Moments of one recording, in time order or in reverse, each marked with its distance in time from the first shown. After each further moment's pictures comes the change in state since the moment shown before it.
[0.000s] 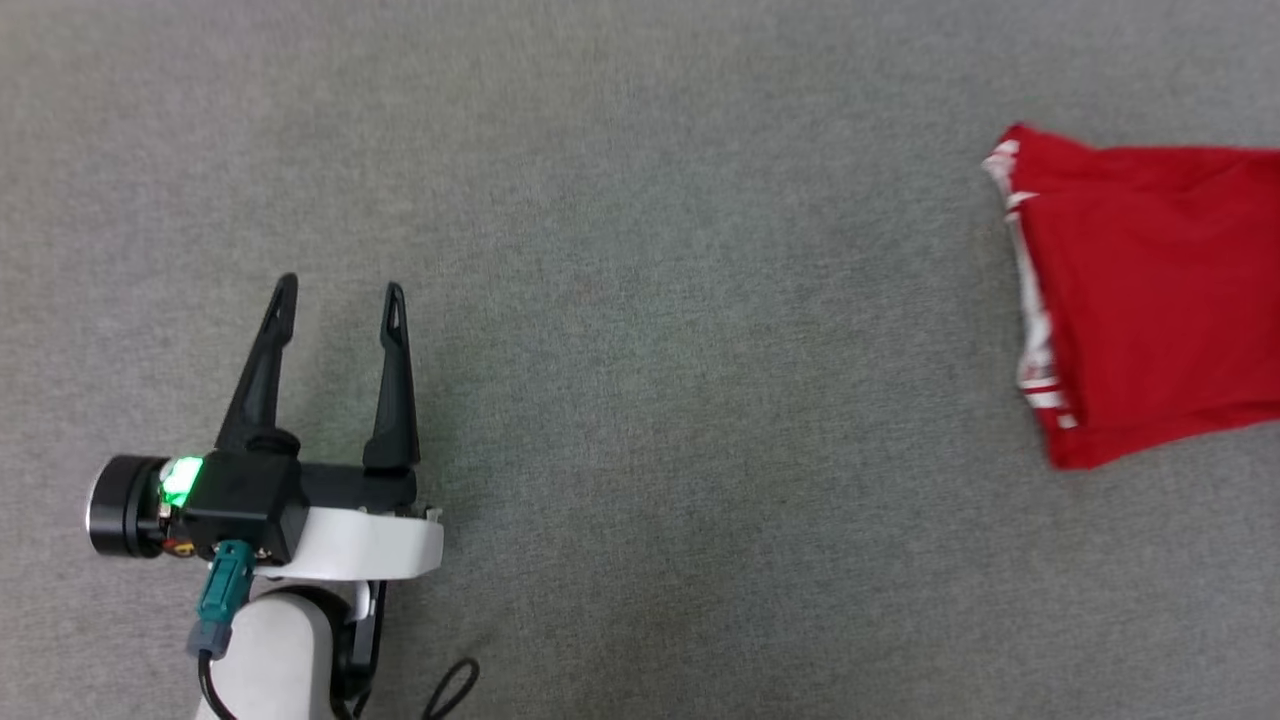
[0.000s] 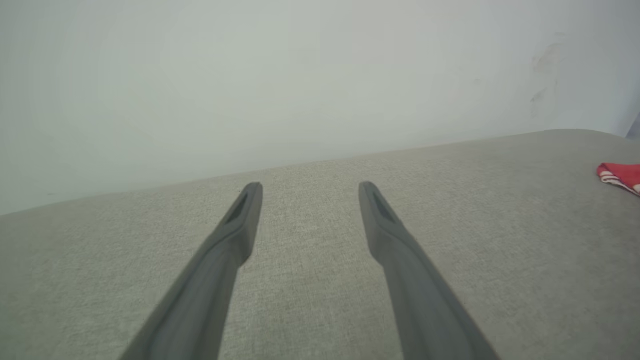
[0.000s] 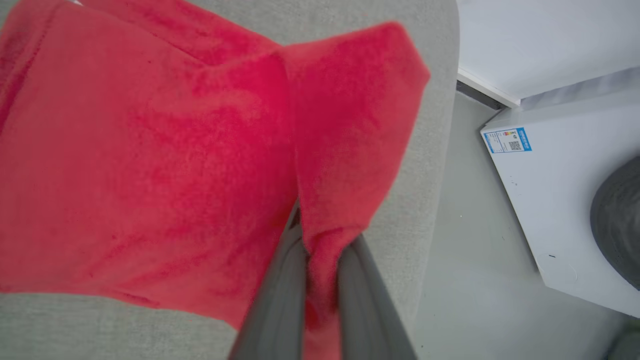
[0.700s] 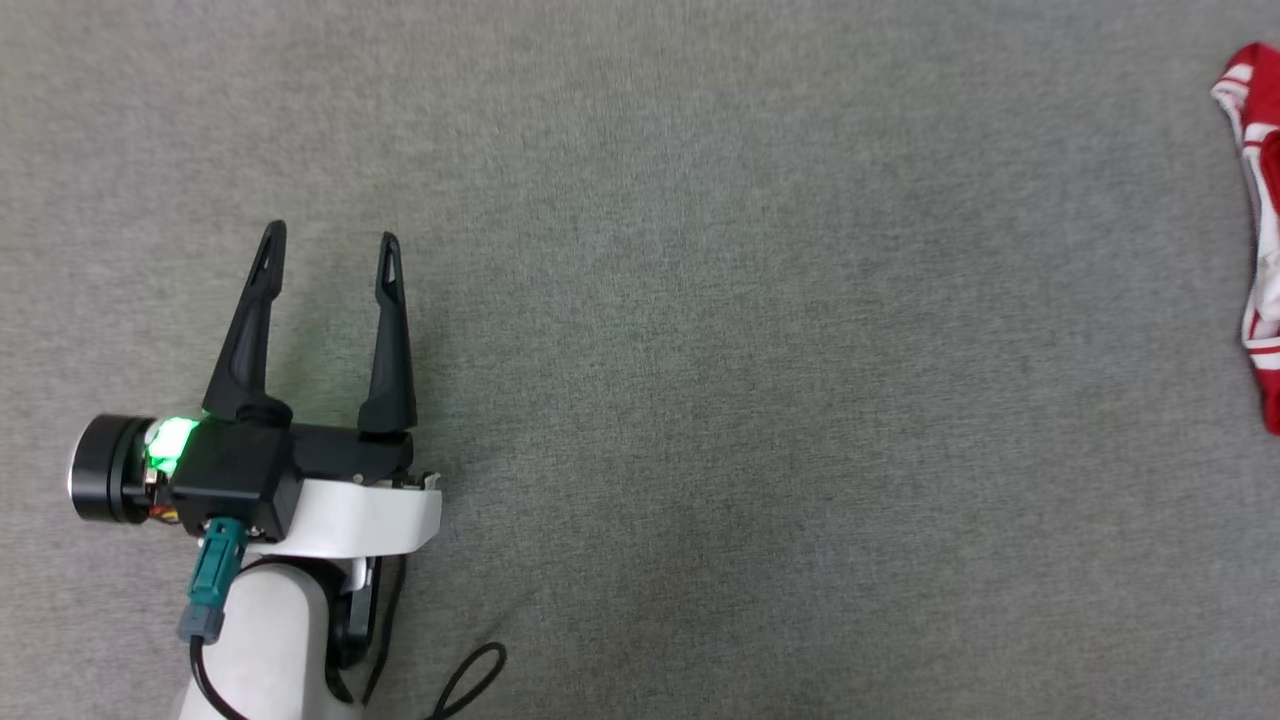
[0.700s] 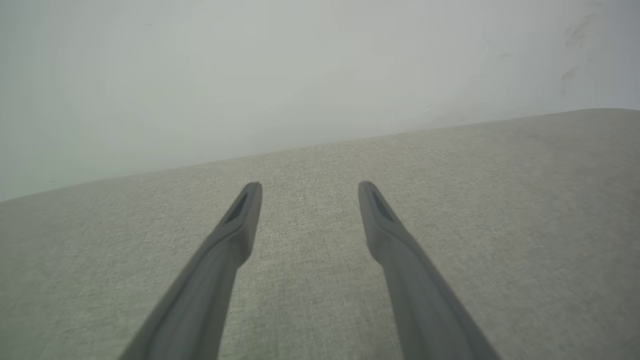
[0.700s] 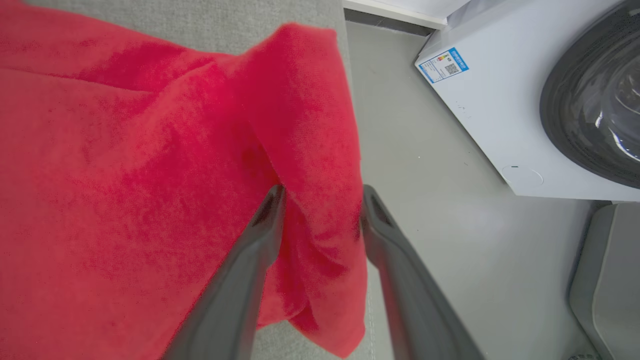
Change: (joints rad) left arm -0.063 0.024 -0.021 -0.030 0.003 0.021 0.000; right arm -0.083 0.065 -0.302 0.392 -0.160 0.000 -0.047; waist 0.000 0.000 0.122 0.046
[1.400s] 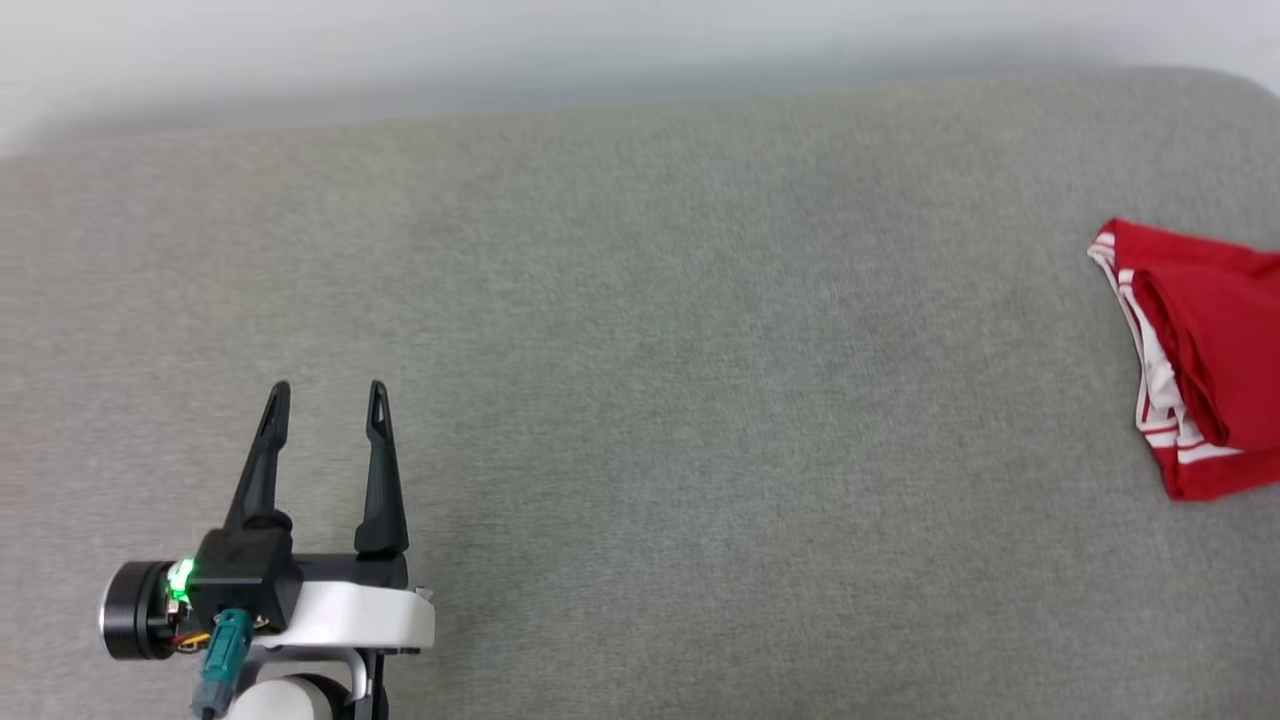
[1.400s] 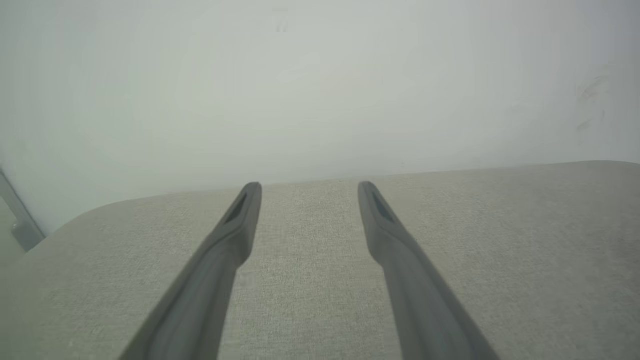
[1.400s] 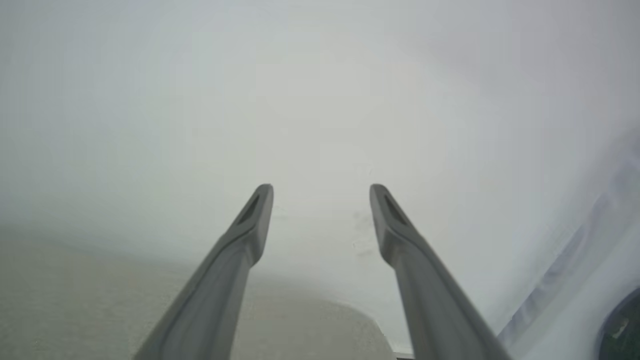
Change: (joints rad) left arm 0.187 -0.029 0.037 0.060 -0.056 0.029 0.000; right arm 0.121 0.358 -0.286 -0.297 -0.300 0.000 -0.622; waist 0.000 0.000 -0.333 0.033
